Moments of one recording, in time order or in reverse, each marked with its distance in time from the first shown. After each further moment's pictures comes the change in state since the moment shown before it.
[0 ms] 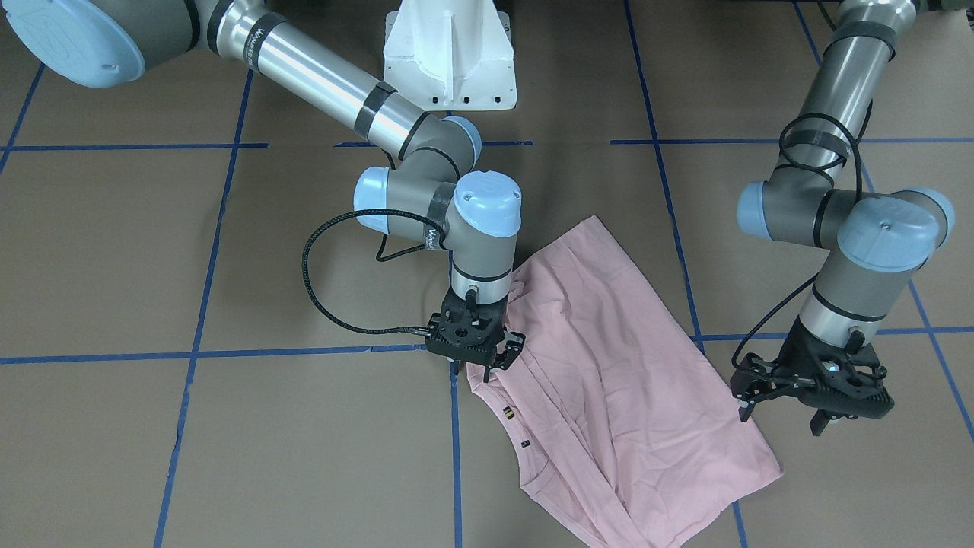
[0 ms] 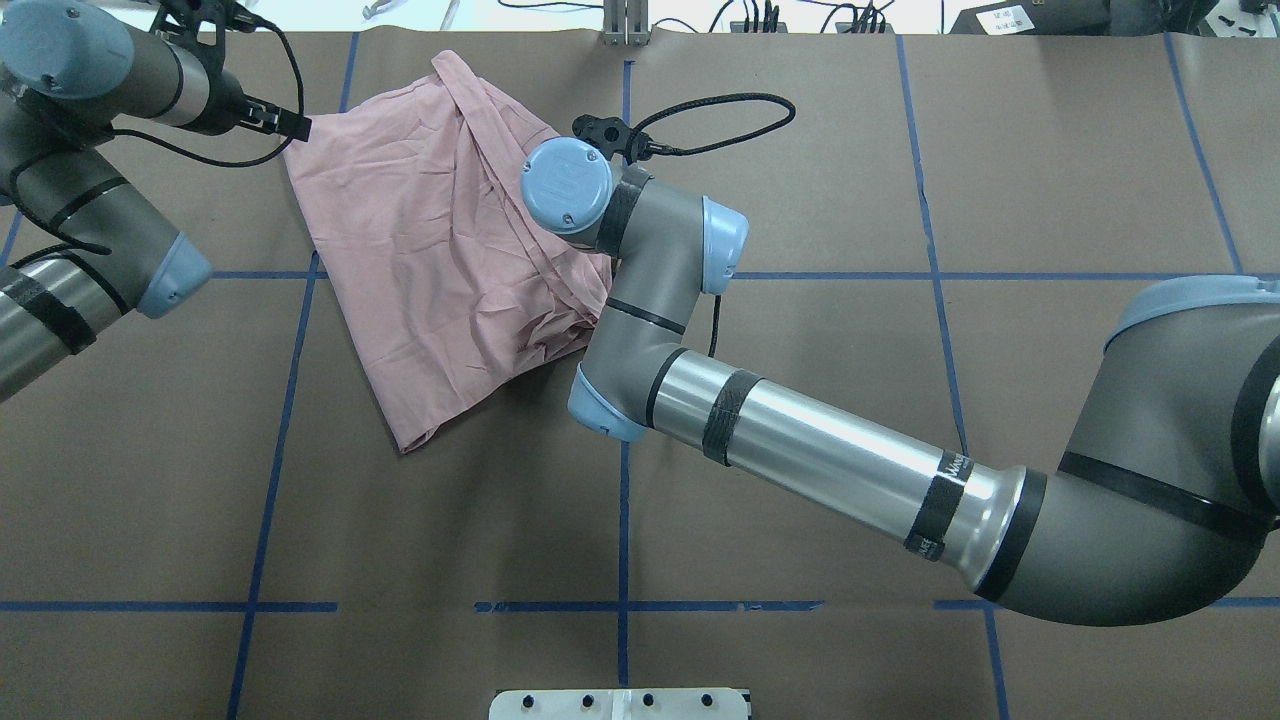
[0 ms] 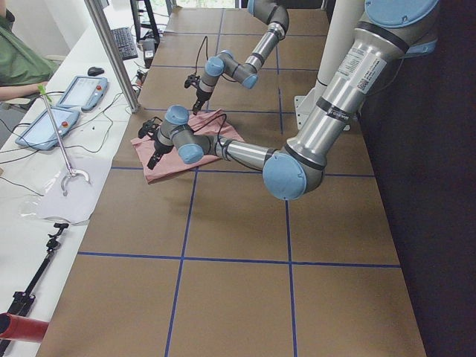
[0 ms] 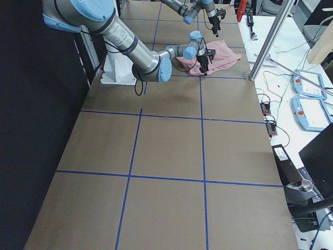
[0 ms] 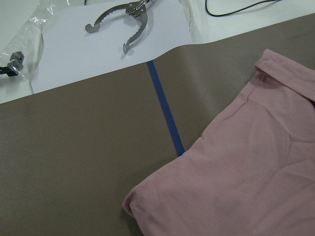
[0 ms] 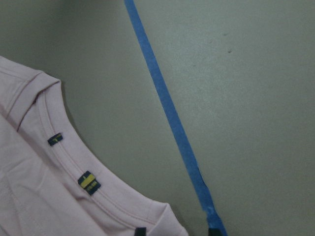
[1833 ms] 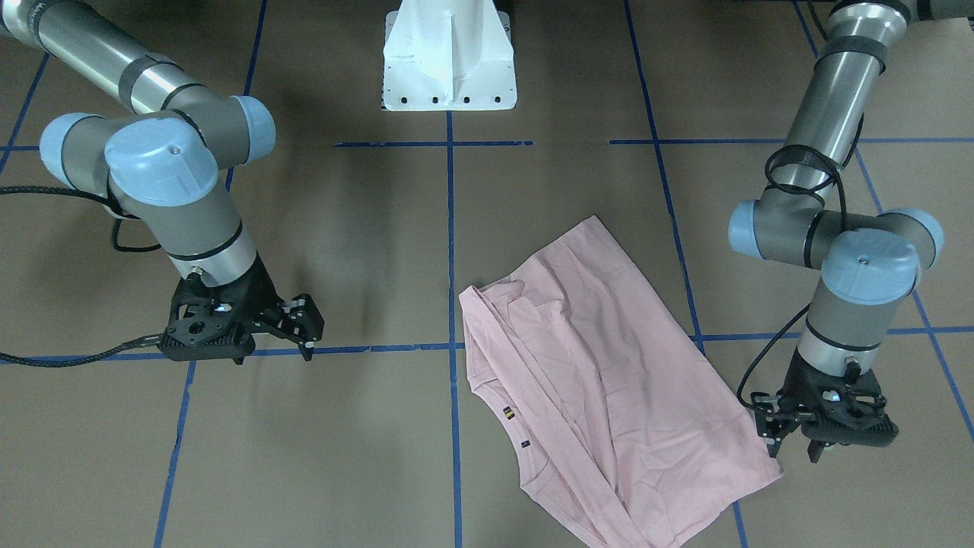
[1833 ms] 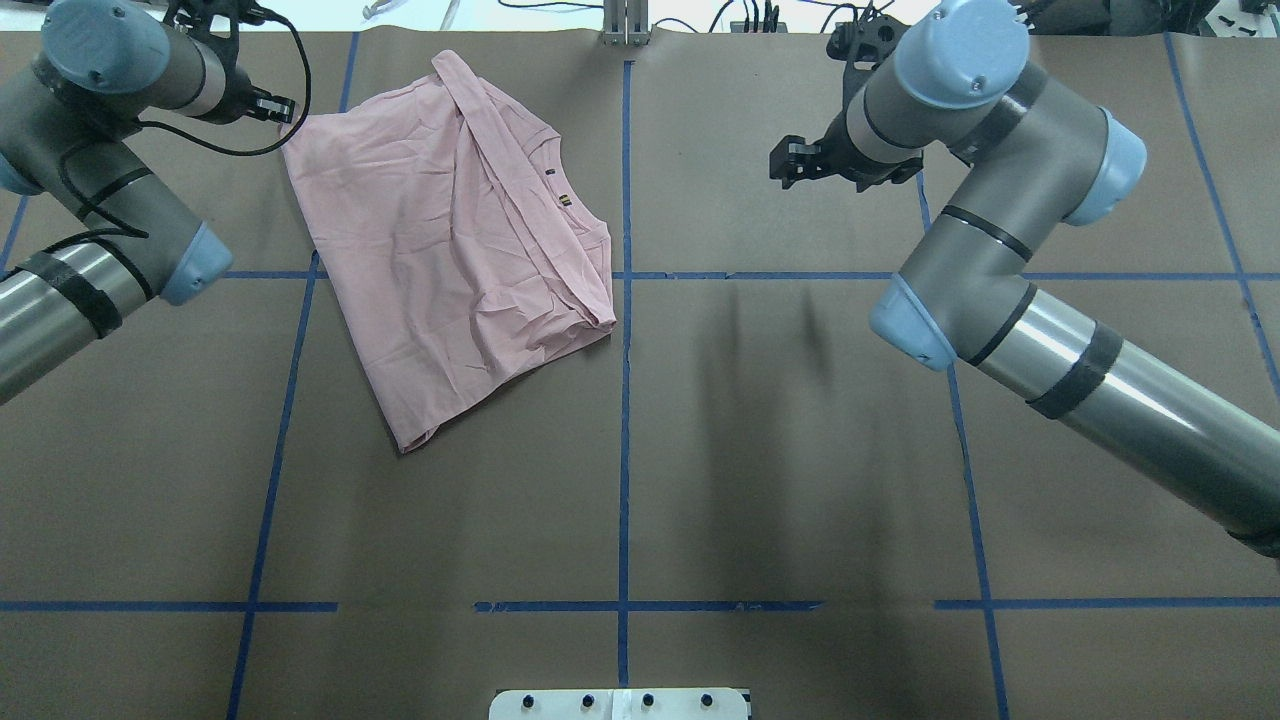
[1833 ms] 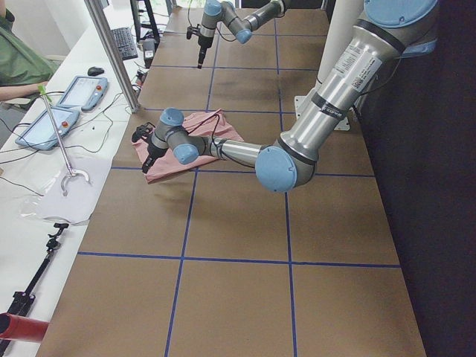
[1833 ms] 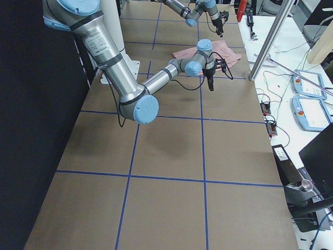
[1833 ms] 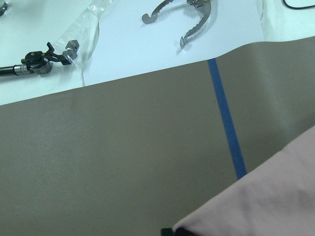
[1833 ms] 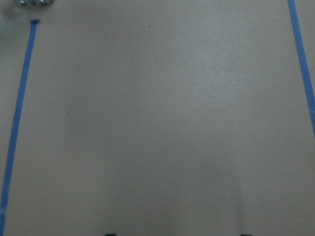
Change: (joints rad) left arm 0.002 -0.047 0.084 0.009 0.057 0.007; right arm 0.255 -0.469 0.627 -0.098 0.308 -0.390
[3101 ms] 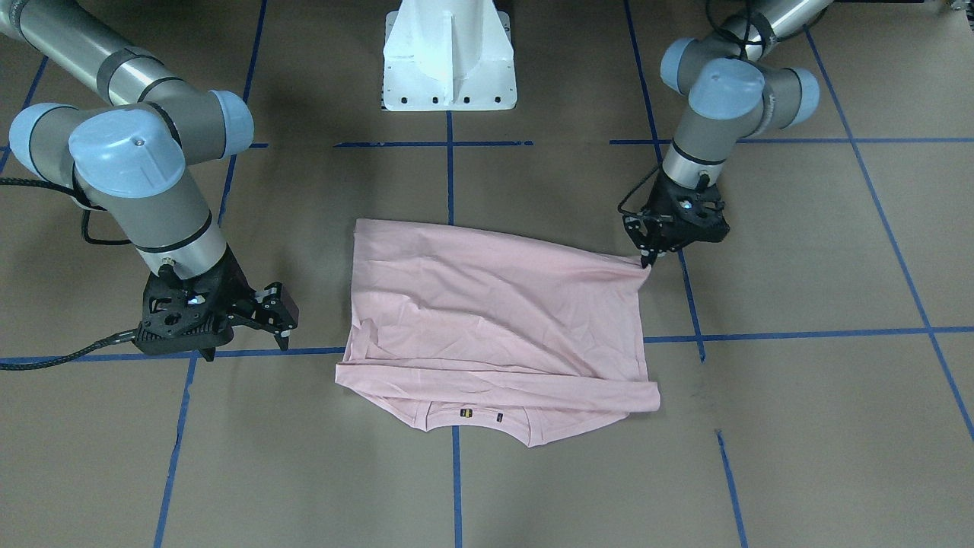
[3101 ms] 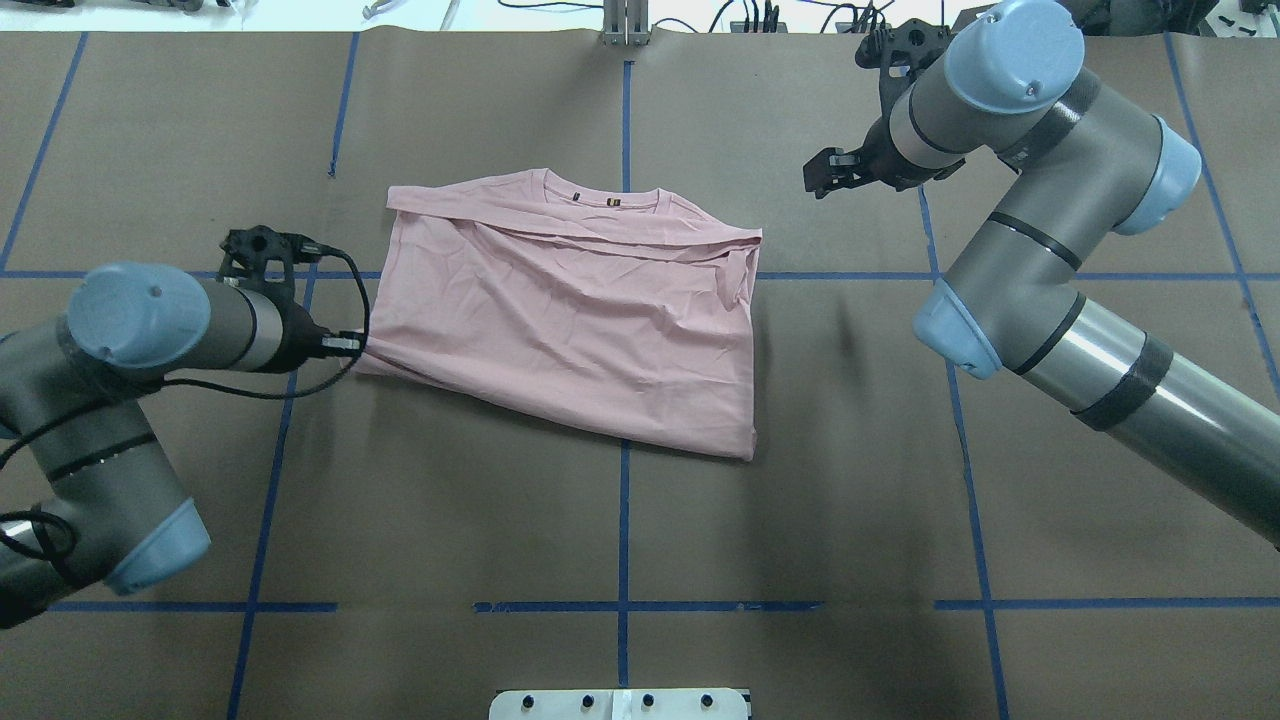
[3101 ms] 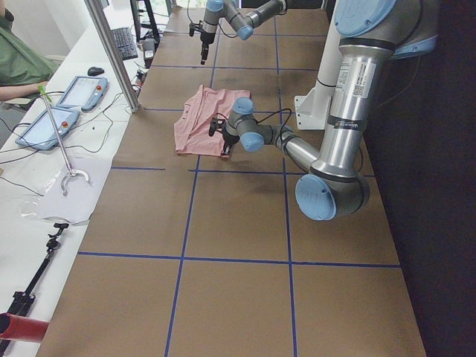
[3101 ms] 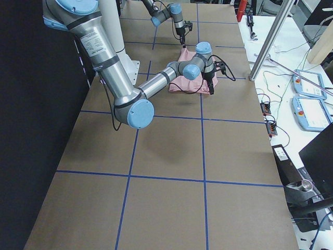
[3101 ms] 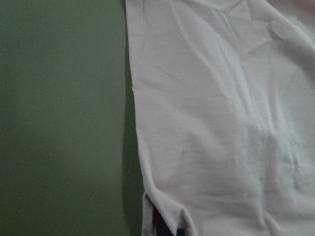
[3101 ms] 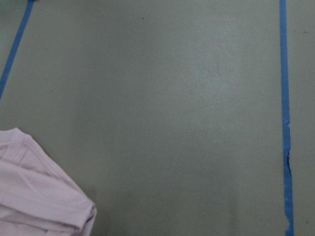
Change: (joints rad) left arm 0.324 0.360 -0.608 0.245 0.039 -0.389; right arm 0.043 -0.121 0.107 -0.024 0.040 -0.231
